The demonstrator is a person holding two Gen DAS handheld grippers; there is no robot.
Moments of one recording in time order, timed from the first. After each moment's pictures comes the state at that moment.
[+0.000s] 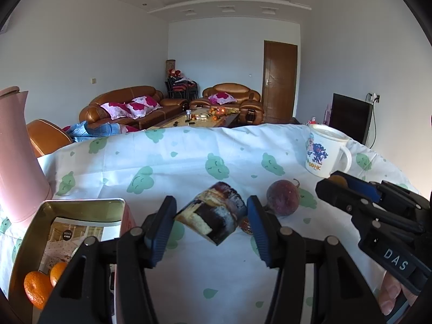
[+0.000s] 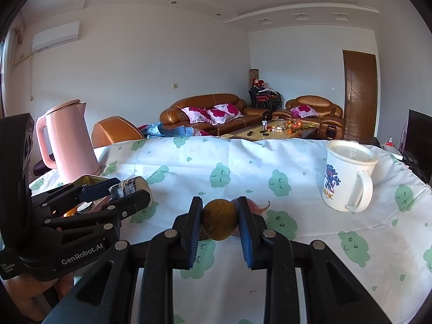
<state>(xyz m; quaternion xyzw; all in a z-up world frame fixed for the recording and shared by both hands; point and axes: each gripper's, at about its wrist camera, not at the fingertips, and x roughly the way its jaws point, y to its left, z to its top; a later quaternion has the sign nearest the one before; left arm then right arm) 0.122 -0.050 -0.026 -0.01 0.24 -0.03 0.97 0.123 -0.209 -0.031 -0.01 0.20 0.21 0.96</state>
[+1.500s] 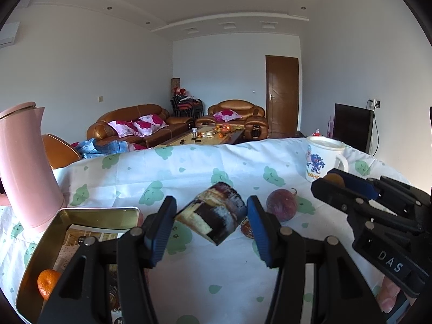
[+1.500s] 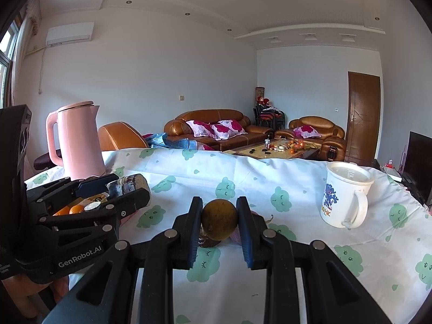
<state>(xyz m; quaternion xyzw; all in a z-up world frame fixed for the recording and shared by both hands) 0.094 -0.052 -0.018 0.01 0.19 -0.01 0.98 0.100 -0.203 -0.025 -0.03 0.15 0.22 0.96</state>
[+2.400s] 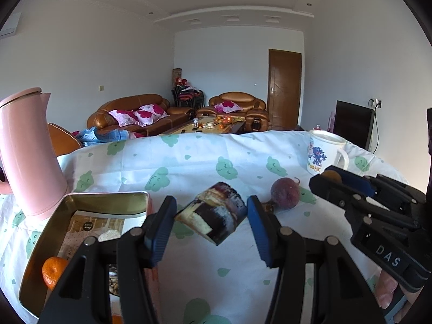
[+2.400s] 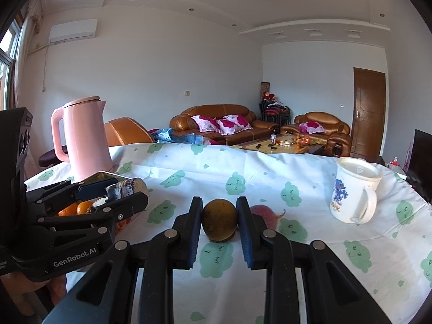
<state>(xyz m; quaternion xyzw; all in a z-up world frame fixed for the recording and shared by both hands) 0.084 -0.038 -0.021 -0.01 0.21 -0.01 0.98 0.098 -0.192 -0.027 -0.03 0.17 0.24 0.96</state>
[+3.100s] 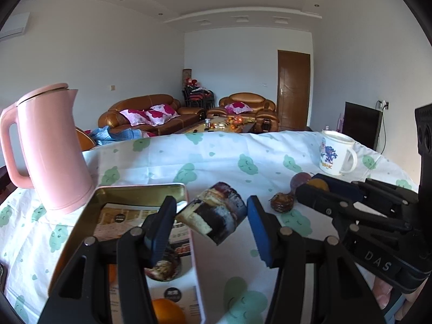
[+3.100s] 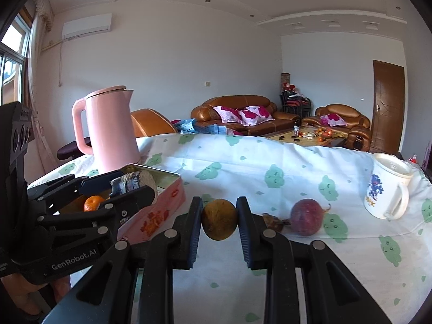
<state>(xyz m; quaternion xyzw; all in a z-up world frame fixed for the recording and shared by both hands) 0.056 -0.002 -0.016 -0.01 0.21 0.02 0.98 0.089 -0.146 -0.029 -0.04 0.19 0.29 0.94</state>
